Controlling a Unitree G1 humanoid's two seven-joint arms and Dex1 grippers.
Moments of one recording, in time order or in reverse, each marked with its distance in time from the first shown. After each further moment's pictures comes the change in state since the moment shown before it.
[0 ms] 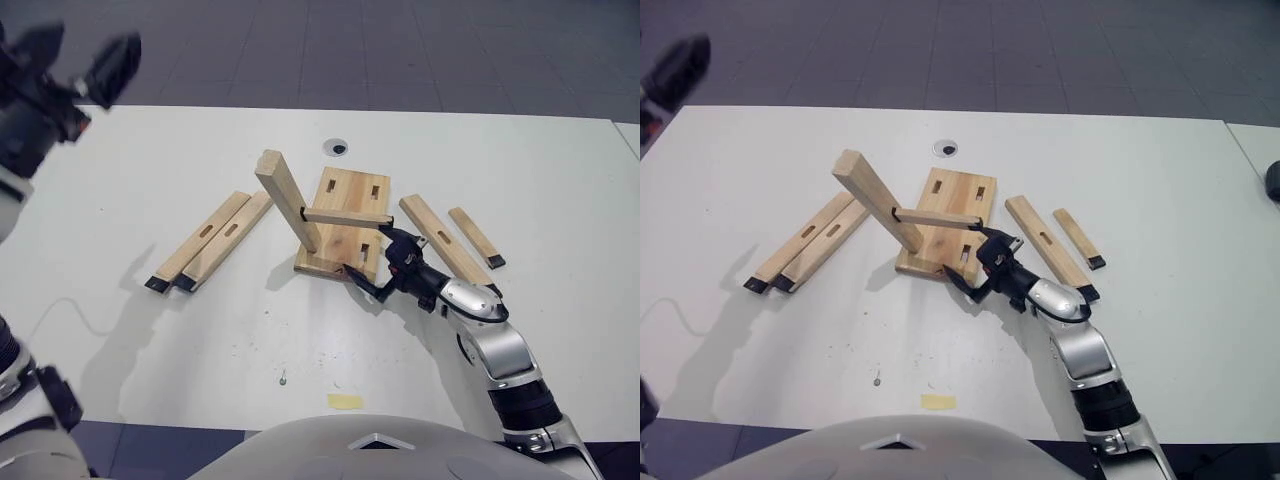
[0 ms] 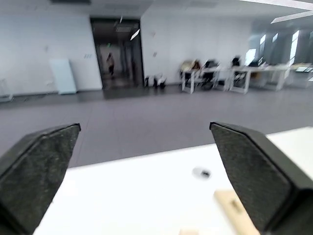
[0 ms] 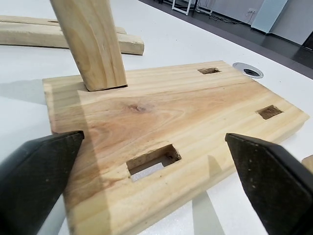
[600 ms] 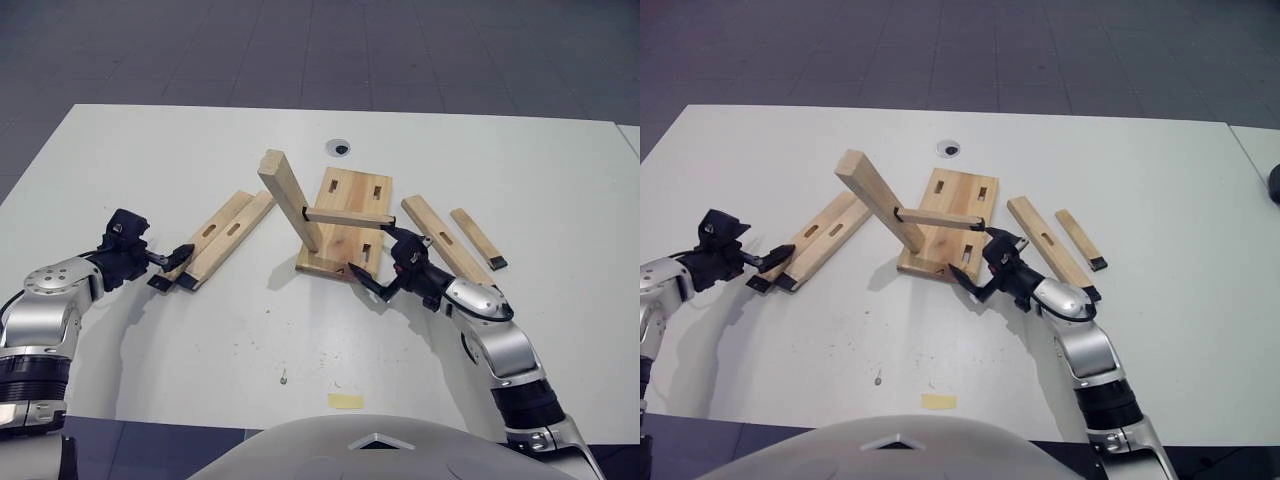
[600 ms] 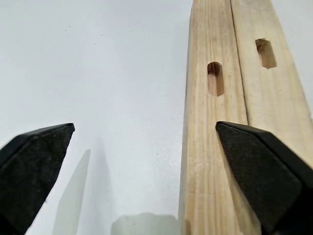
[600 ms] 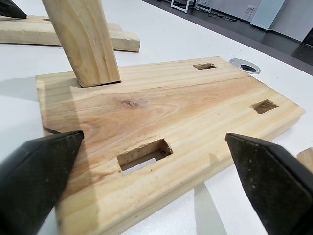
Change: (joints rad) left arm 0.140 -0.069 -0.329 0.542 0.490 -0.390 -0.366; right arm -0.015 -0.003 -0.019 0.024 0.010 -0.004 0.014
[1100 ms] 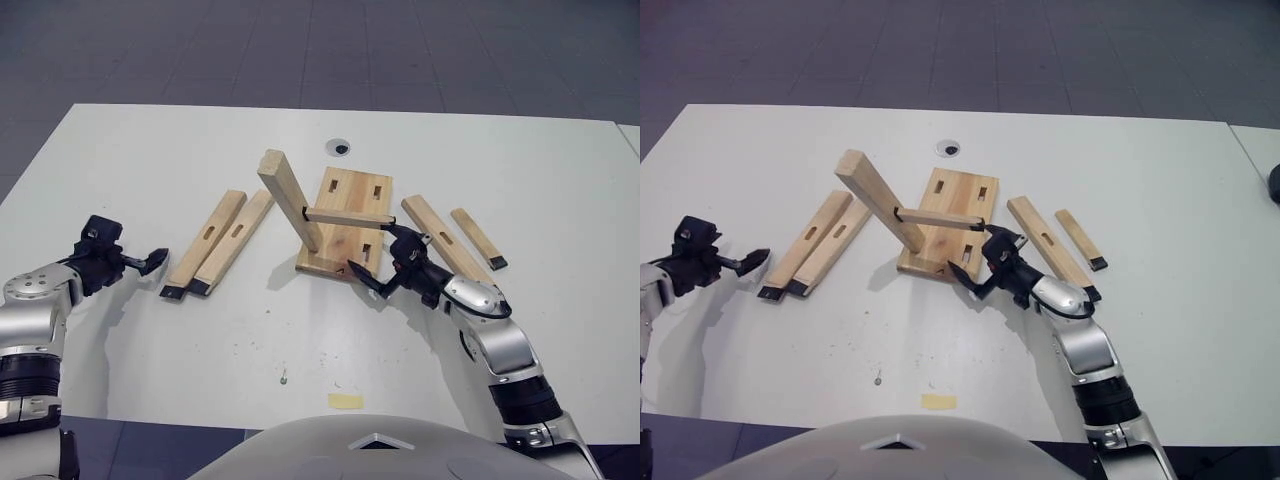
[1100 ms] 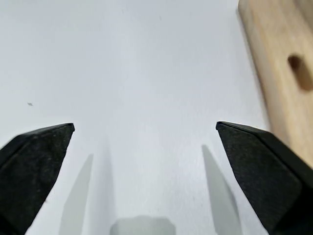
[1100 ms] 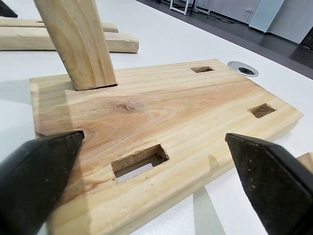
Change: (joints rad) left arm -0.032 -0.009 0.127 0.048 0.020 0.022 -0.008; right arm -0.010 0.008 0.003 0.014 -0.005 -0.013 -0.004
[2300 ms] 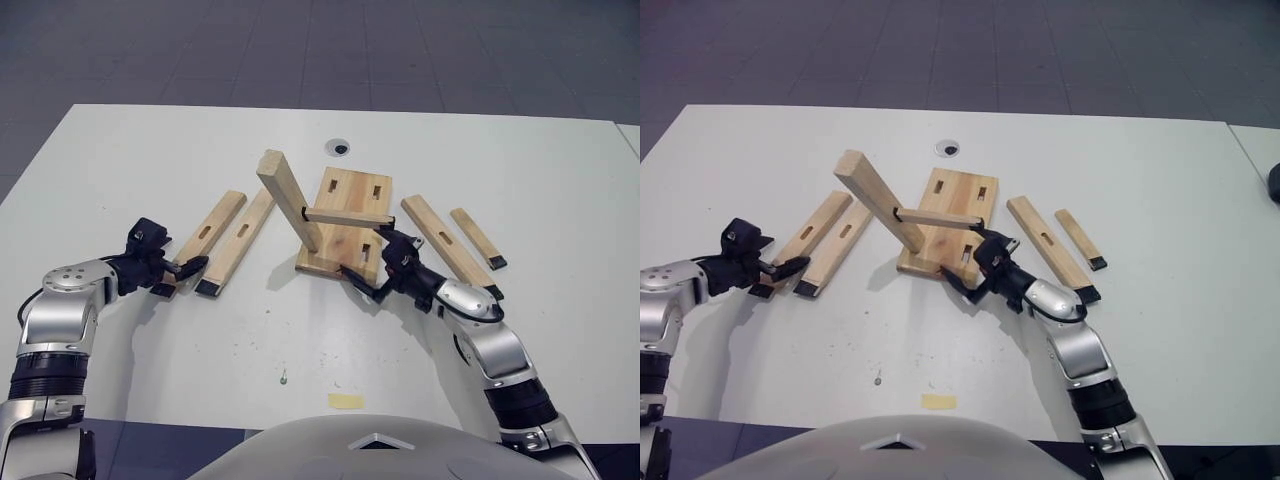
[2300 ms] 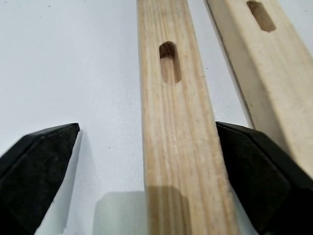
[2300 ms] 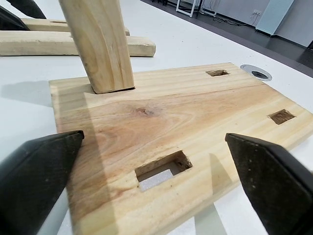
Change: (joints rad) left arm -0.005 -0.061 -0.143 -0.092 0.063 0.133 -0.175; right arm 0.007 0.011 0.035 -0.006 -0.013 -0.013 -0.011
